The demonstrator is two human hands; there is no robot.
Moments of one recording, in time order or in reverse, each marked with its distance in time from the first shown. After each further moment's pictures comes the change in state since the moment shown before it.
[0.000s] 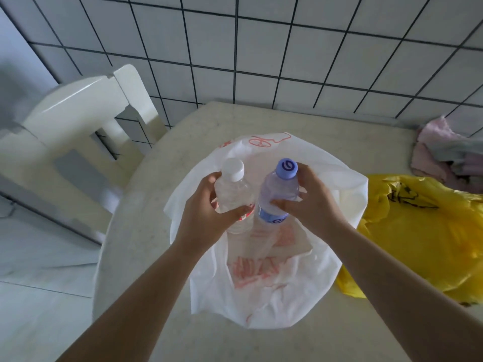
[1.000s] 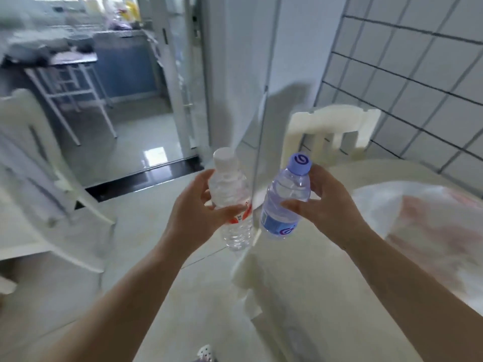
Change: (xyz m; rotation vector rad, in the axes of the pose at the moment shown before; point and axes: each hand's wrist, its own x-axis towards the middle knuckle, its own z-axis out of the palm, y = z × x) left_hand -0.410 0.045 -0.166 -0.017 0.888 -0.151; right_hand -0.256 -0.164 0.139 0.077 -0.769 -0.602
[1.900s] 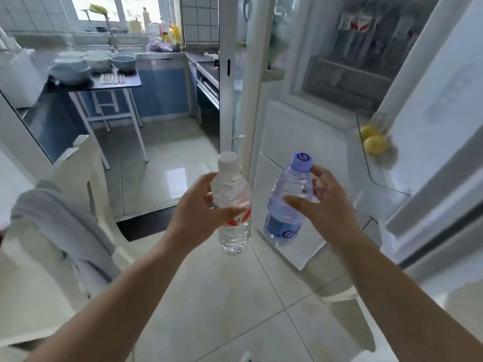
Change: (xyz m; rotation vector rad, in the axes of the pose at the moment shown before) left_hand 0.299 -0.128 -0.318 -0.034 0.001 -0.010; right_hand 0.324 -0.101 0.313 0.142 0.072 -0.021
